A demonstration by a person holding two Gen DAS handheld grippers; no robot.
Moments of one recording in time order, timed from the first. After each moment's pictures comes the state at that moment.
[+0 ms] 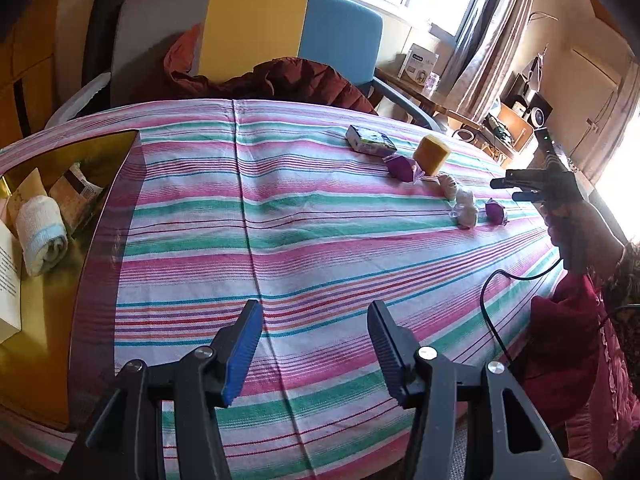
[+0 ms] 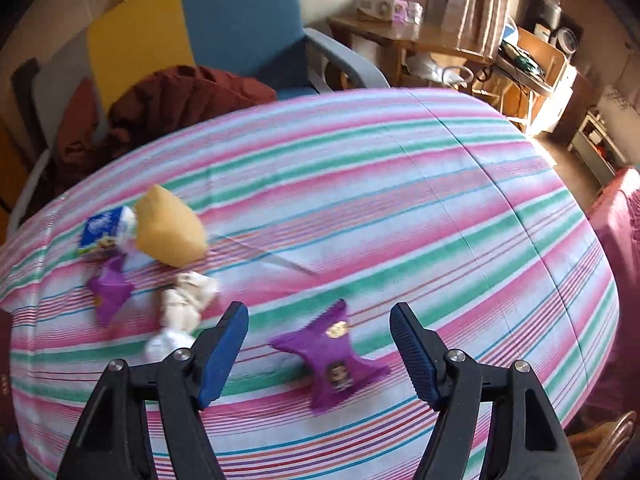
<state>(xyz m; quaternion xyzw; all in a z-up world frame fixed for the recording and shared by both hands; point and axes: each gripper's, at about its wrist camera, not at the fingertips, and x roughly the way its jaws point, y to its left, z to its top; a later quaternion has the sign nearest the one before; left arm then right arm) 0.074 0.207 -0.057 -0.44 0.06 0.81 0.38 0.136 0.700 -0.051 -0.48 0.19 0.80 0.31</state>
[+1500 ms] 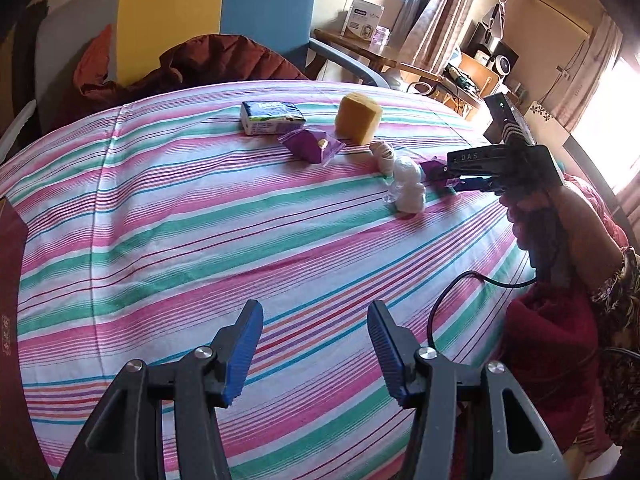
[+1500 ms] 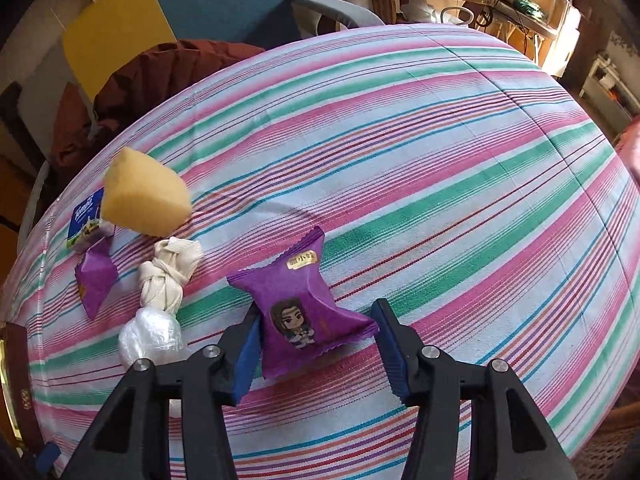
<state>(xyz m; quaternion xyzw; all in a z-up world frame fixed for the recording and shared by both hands) 0.093 0.345 -0.063 -0.47 0.12 0.75 0.45 0.167 0.688 -0.088 -0.49 0.27 0.78 0.28</state>
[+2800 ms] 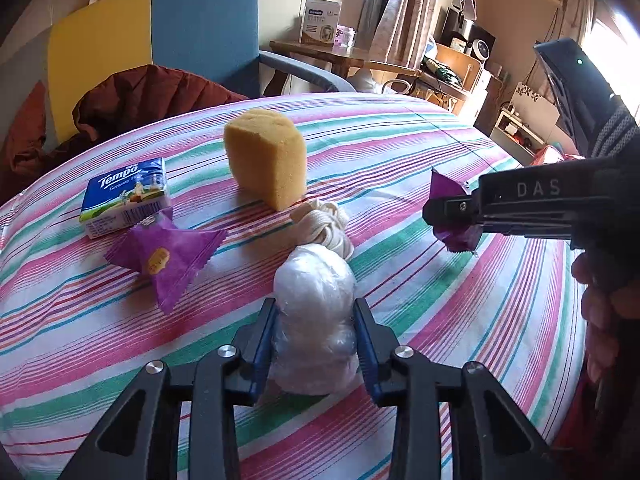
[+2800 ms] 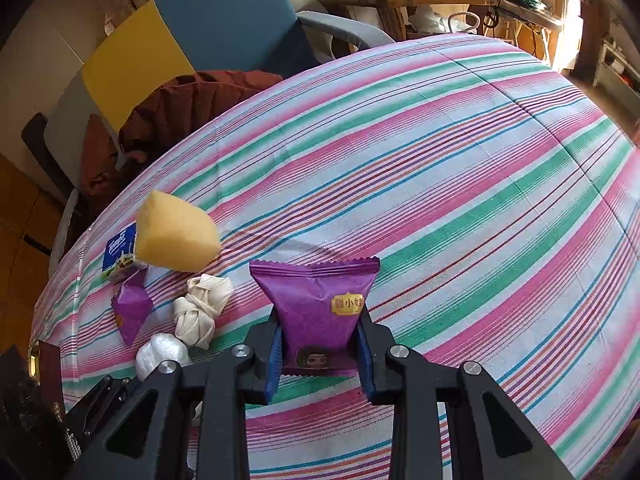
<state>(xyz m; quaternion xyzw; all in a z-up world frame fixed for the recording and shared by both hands) 0.081 0.514 -0.106 -0.41 0.16 0.76 0.48 0.160 0.711 -0.075 -0.43 0.31 0.81 0.25</state>
